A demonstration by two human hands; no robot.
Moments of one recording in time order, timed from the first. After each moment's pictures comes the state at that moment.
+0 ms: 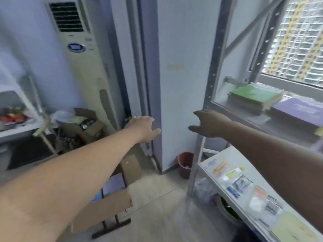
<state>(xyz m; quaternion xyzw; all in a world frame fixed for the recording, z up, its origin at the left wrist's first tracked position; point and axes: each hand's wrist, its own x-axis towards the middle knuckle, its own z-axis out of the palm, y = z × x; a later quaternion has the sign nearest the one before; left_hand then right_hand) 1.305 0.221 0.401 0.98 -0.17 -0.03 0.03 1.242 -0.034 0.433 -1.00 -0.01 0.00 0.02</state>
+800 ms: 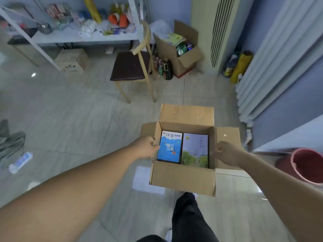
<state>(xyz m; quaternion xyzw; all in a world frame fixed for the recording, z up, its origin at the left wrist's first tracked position) 1.401 0.647 0.113 0.88 0.27 -0.31 0.24 1.513 0.334 0.088 -0.89 -0.10 0.41 0.18</state>
